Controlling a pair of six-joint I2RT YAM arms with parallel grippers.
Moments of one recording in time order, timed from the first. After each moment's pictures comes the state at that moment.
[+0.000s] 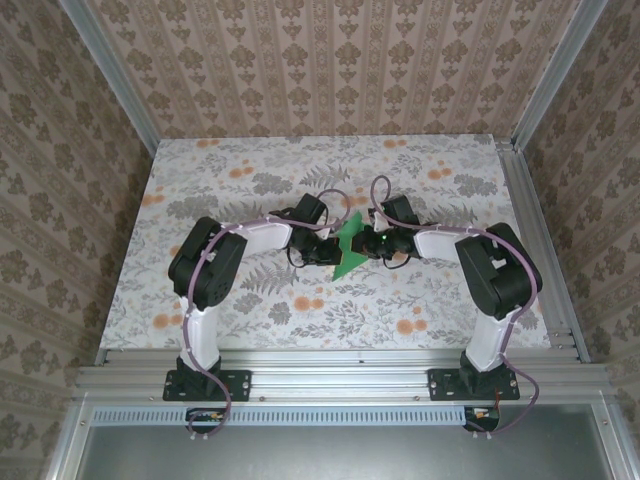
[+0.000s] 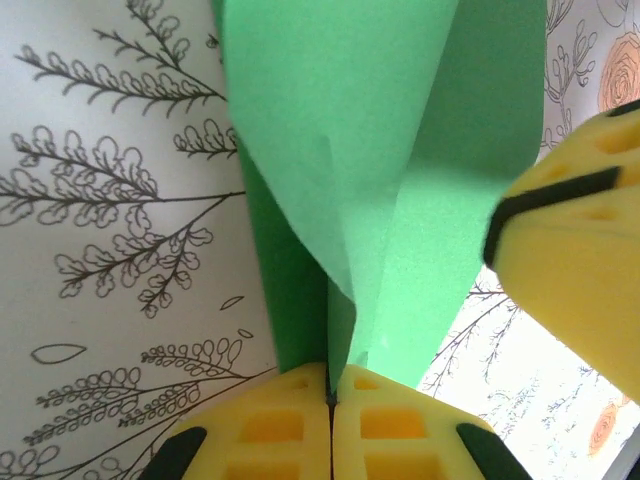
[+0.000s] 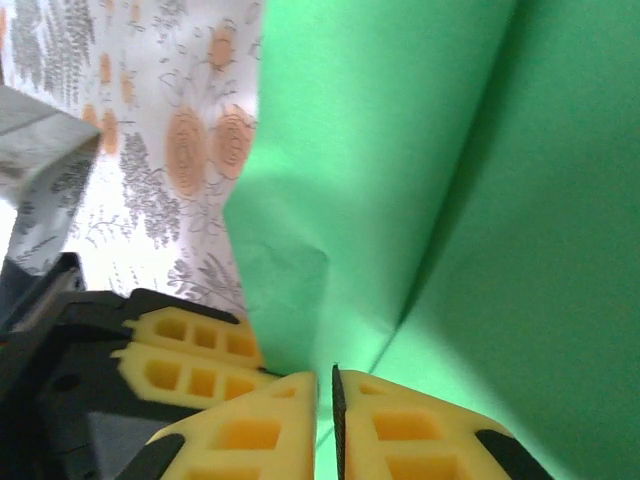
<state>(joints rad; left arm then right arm) -0.65 2.00 1.23 -0.38 0.52 -0.43 0.38 1.83 0.95 -0.02 -0.53 0.66</state>
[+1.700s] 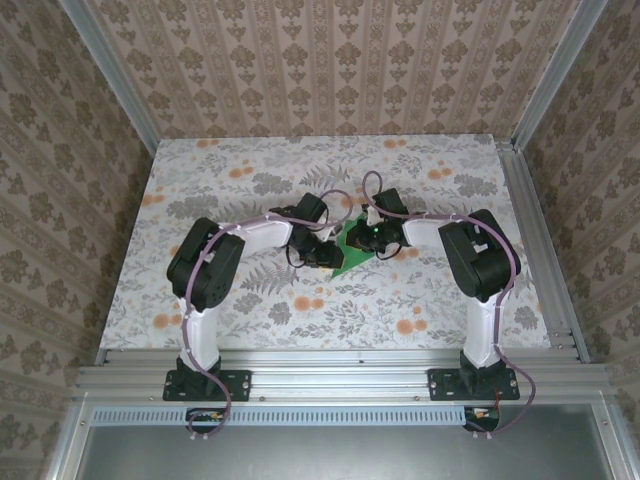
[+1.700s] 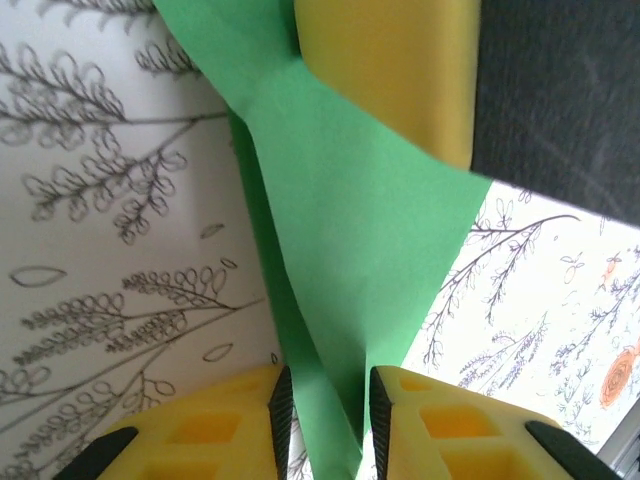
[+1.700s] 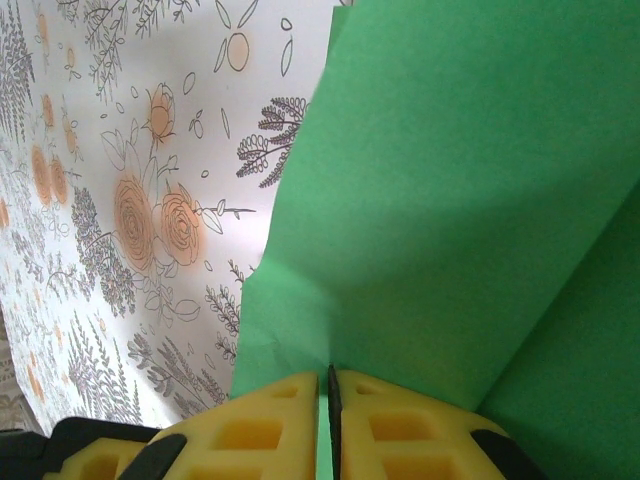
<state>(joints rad) -0.67 1.98 1.26 -0.52 0.52 -0.34 0.37 2.01 1.12 -0.08 -0.52 0.65</state>
